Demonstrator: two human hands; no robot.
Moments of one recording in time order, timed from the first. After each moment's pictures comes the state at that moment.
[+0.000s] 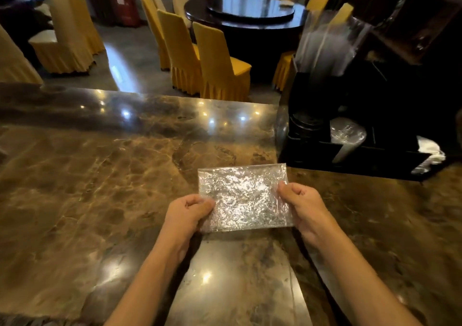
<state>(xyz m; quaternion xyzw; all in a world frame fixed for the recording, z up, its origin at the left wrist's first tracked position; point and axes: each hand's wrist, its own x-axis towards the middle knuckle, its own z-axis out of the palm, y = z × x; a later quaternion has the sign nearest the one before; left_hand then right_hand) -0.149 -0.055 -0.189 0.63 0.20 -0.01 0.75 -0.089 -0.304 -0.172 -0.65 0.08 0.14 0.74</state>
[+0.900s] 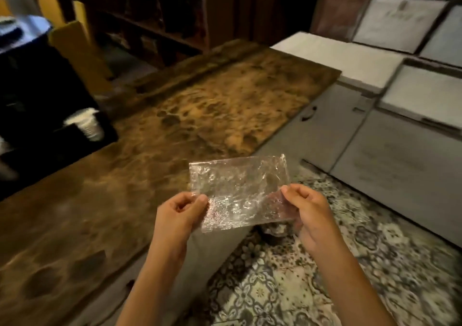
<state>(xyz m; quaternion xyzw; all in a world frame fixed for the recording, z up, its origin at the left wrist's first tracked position) -0.310 -0.594 -0.156 0.65 -0.13 -0.27 0.70 -0.462 -0.786 -0.153 -0.52 0.37 -0.26 0.73</state>
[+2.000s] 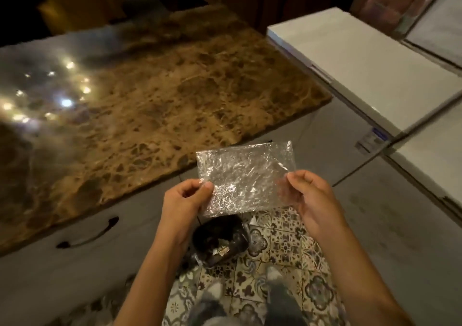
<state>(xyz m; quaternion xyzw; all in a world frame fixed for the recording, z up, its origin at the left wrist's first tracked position) -0.318 -1.074 -0.223 0.68 0.01 -0.22 0.70 -0.412 -1.310 -0.208 -0.57 0.35 -0.09 0.74</state>
